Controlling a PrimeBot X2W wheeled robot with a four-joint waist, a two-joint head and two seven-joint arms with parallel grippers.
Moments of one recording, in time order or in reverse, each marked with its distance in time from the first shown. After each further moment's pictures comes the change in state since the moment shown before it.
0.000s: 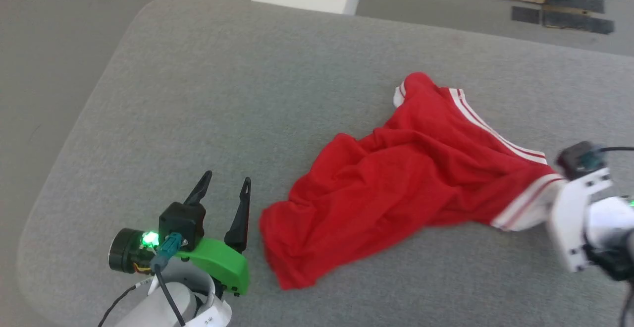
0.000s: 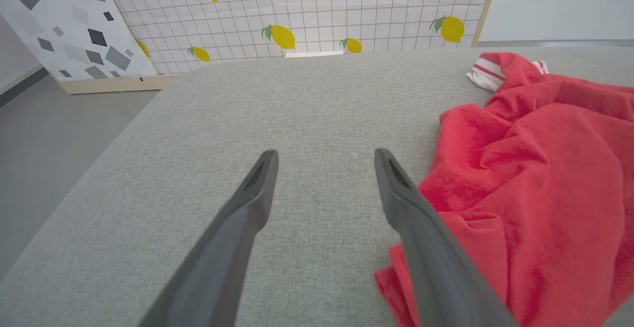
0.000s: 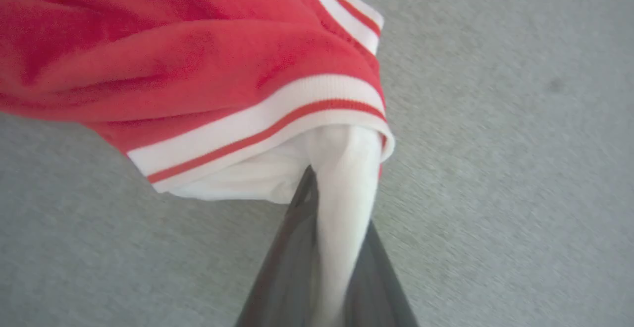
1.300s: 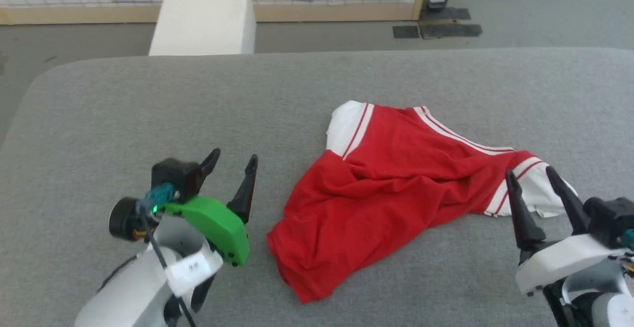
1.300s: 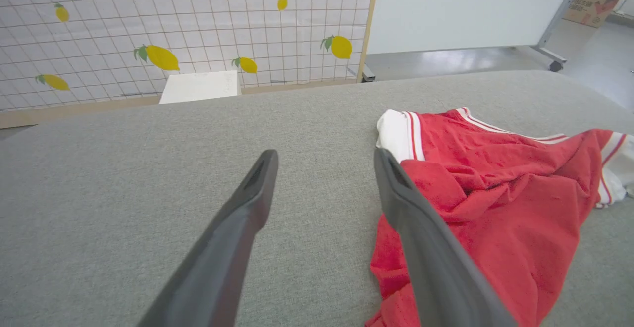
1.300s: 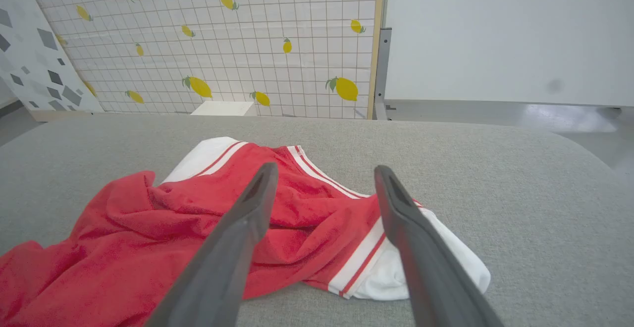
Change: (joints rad) left arm -0.085 0.032 0.018 -0.082 -0.124 -0.052 0.194; right arm 0.257 0.345 -0.229 -0.218 -0.072 -0.001 -0.757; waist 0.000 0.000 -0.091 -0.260
